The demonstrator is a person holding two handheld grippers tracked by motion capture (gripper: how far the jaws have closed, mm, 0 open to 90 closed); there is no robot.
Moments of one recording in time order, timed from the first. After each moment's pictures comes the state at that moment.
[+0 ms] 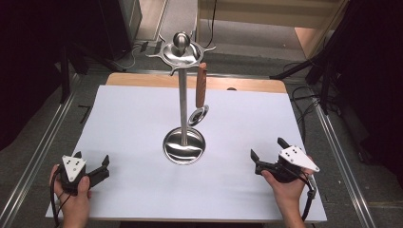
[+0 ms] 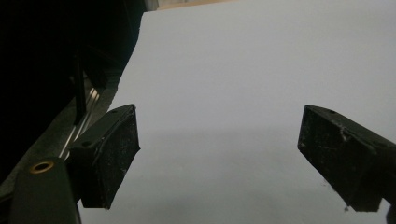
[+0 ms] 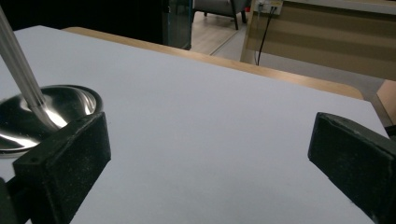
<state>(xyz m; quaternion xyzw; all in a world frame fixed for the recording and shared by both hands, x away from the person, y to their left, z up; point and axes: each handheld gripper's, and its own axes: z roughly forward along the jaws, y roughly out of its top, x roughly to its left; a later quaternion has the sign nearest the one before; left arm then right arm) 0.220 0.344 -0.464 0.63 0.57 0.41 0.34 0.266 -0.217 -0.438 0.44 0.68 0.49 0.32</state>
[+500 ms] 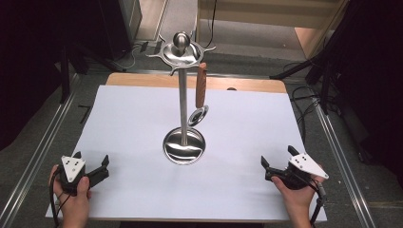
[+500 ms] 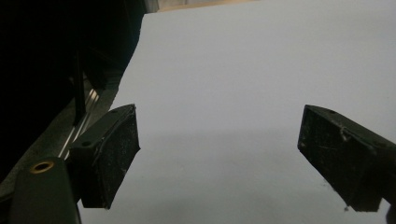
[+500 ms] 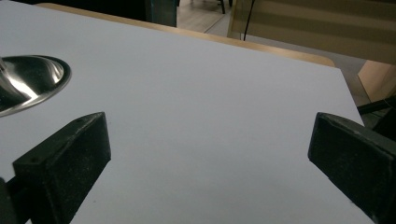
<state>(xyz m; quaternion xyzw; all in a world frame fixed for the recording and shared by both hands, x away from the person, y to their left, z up) 0.219 0.345 -0.464 0.62 0.57 0.41 0.35 0.256 -0.248 -0.458 0.47 0.68 0.46 0.33</state>
